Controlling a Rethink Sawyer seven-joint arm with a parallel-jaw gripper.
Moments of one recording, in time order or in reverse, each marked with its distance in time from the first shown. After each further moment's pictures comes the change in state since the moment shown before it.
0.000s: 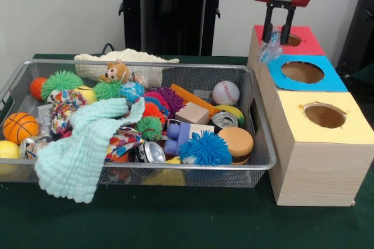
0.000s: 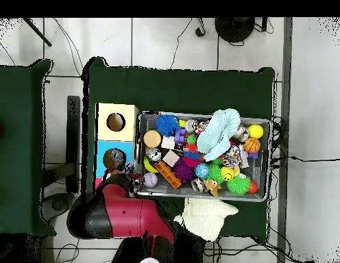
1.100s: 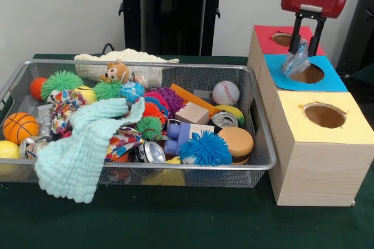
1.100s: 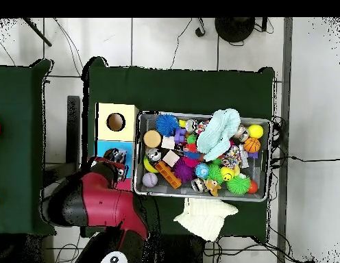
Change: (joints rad) arm 0.184 0.131 -0.136 -0.129 0.212 0.001 0.000
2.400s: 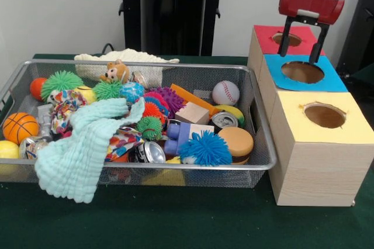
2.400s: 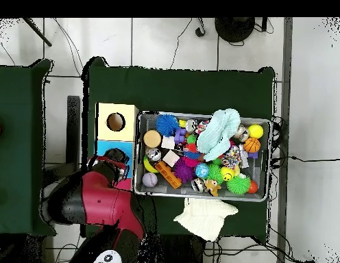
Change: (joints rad) arm 0.045 0.049 -0.052 -0.023 0.040 0.008 0.000
